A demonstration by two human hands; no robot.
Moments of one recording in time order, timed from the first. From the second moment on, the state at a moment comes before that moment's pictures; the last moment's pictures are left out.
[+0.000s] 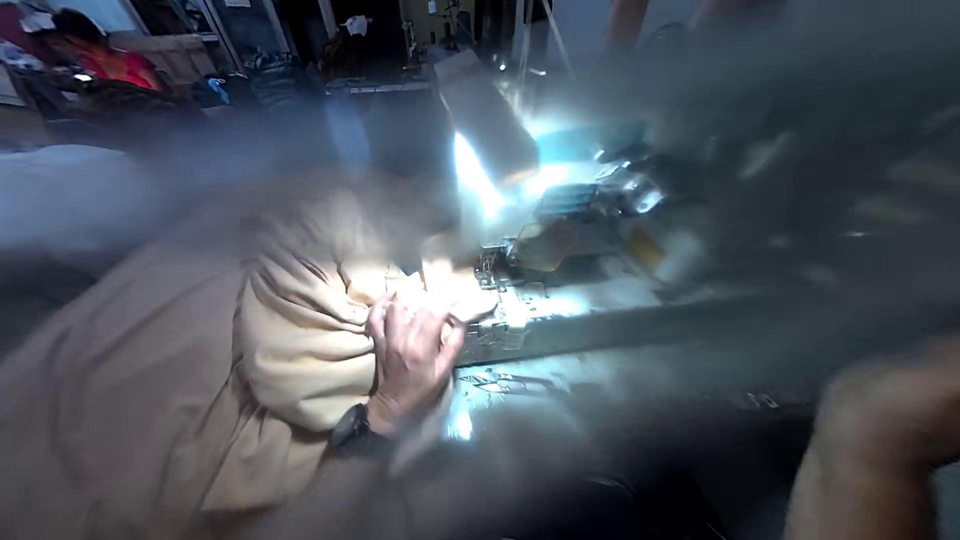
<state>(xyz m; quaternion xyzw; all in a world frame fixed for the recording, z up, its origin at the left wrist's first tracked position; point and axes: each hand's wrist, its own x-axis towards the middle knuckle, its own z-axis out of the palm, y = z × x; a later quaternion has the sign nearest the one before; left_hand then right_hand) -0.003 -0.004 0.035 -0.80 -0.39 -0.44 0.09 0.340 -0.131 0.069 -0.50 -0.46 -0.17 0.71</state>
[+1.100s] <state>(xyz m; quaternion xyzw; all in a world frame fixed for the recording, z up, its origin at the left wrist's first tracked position) -0.066 0.056 0.045 -0.70 -0.34 -0.58 0.25 0.191 -0.079 0.015 -0.48 -0.71 -0.10 0.50</state>
